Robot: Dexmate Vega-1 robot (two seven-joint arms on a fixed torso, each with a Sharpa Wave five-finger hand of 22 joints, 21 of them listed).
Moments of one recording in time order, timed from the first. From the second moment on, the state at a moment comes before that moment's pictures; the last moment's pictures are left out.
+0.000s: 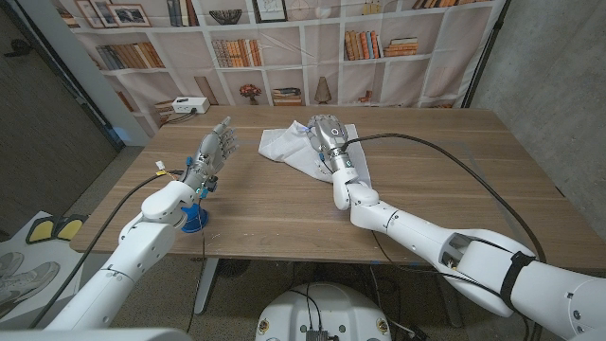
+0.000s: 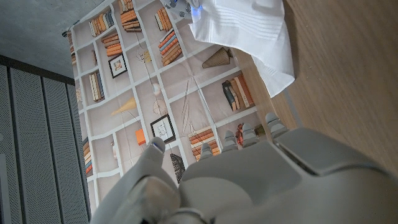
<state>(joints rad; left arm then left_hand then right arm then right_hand) 1.14 0.57 0.06 -1.65 -0.54 -0.13 -0.13 0.06 0.07 0.42 0.02 0.20 -0.17 -0.17 0.19 0.17 -0.13 0.06 0.22 0.21 -0.12 0.12 0.19 0.19 -0.15 0.20 0.29 0.23 -0.49 -0.20 -0.98 -1.07 -0.73 -0.32 -0.74 1.07 0.17 0.12 0.02 0.37 0.87 -0.03 0.47 0.42 0.59 -0.19 0.44 0.45 0.48 -0.05 0.24 0.62 0.31 -0.04 0.56 0.19</state>
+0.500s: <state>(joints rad) 1.13 0.57 0.06 -1.65 -0.53 -0.12 -0.12 0.06 0.07 0.42 0.02 0.20 -0.17 -0.17 0.19 0.17 -0.13 0.06 0.22 0.21 -0.12 0.12 0.19 0.19 -0.15 0.20 0.29 0.23 -0.44 -0.17 -1.02 -0.93 -0.69 -0.38 -0.66 1.08 0.17 0.15 0.04 0.37 0.82 -0.03 0.52 0.46 0.55 -0.15 0.44 0.47 0.47 -0.05 0.23 0.64 0.34 -0.04 0.58 0.19</state>
